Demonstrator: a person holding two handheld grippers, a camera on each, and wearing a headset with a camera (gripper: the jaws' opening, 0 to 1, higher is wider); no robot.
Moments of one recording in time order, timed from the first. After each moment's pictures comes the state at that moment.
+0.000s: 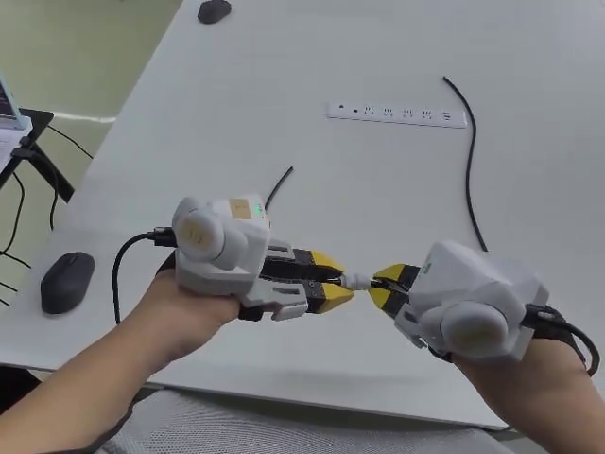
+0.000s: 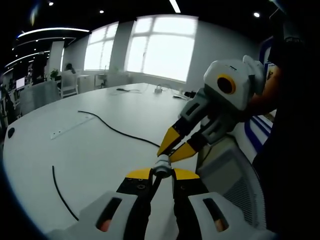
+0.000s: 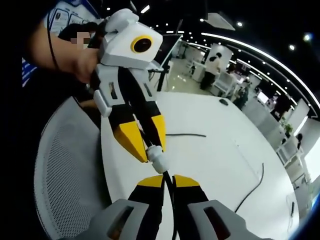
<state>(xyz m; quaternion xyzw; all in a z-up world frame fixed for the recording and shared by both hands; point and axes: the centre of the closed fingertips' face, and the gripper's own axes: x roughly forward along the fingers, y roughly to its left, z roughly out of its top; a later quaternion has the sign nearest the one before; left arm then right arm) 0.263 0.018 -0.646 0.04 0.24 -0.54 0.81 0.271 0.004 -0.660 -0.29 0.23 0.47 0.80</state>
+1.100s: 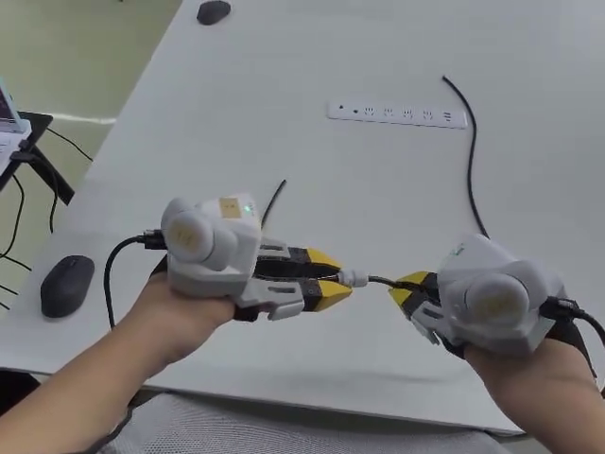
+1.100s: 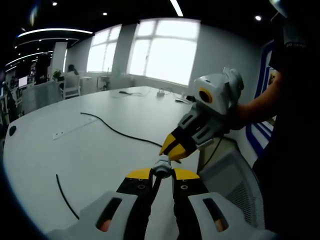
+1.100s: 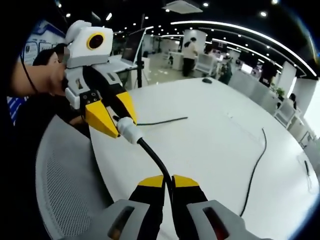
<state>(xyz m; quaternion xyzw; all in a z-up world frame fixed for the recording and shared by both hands) 0.268 0.024 -0.638 0.02 0.23 -0.53 0.81 0.289 -0.032 -0.686 -0.19 0.31 0.40 0.84</state>
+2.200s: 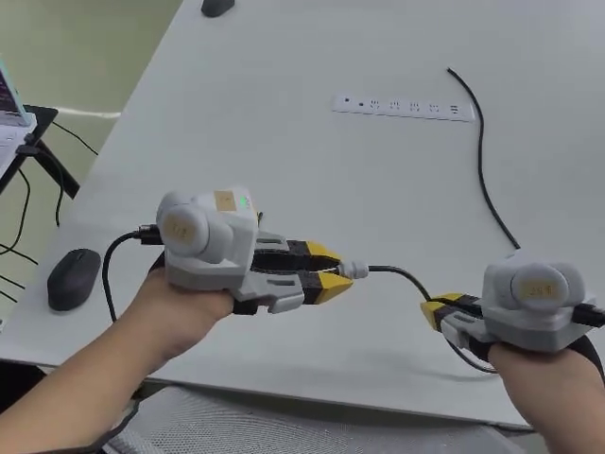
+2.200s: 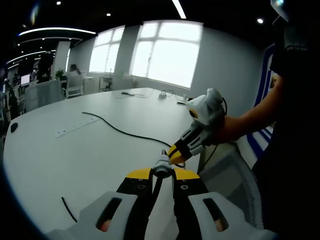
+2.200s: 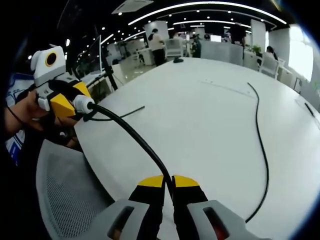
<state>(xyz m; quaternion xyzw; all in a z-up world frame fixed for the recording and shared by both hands) 0.268 0.031 -0.637 0.01 0.23 -0.52 0.82 0.288 -0.068 -0.731 -0.06 0.39 0.33 0.86</state>
